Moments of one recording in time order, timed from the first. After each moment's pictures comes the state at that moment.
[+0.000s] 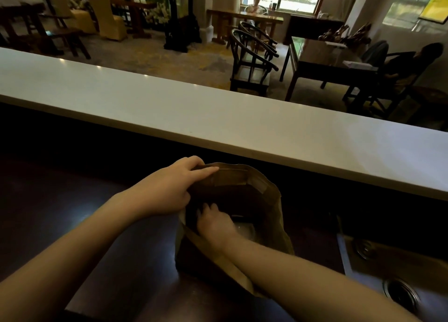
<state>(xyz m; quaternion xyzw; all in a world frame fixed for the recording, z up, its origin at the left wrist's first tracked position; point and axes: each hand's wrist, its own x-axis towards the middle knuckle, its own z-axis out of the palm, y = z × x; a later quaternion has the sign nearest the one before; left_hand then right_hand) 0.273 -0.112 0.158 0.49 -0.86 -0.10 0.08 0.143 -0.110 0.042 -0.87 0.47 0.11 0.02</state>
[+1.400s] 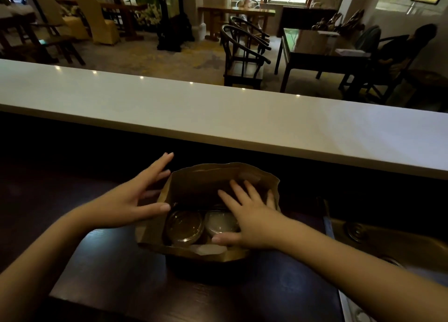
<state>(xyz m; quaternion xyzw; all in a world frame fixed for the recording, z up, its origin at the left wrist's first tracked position) 0.295 -0.064 0.151 0.44 -0.77 -0.41 0.23 0.026 -0.064 0.122 -0.83 0.52 0.08 0.18</state>
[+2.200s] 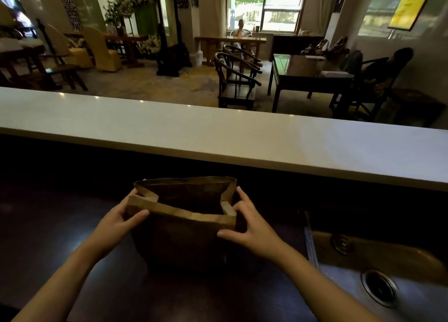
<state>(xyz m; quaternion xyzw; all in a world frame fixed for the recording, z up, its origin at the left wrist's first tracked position) 0.271 -0.053 0.086 0.54 -0.59 -0.41 0.44 -0.040 -0.059 0.077 -0.73 0.46 -0.29 0.41</state>
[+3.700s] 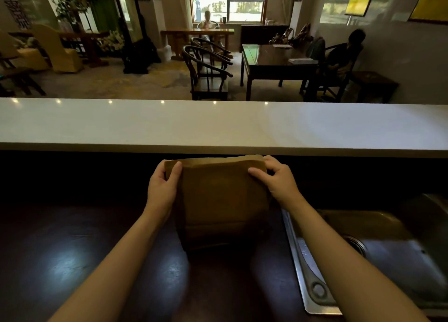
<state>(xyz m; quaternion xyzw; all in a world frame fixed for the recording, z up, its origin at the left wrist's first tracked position) 0.133 -0.107 0.092 0.43 -0.51 -0.42 0.61 -0.123 -0.086 0.104 -0.59 0.48 -0.53 0.37</state>
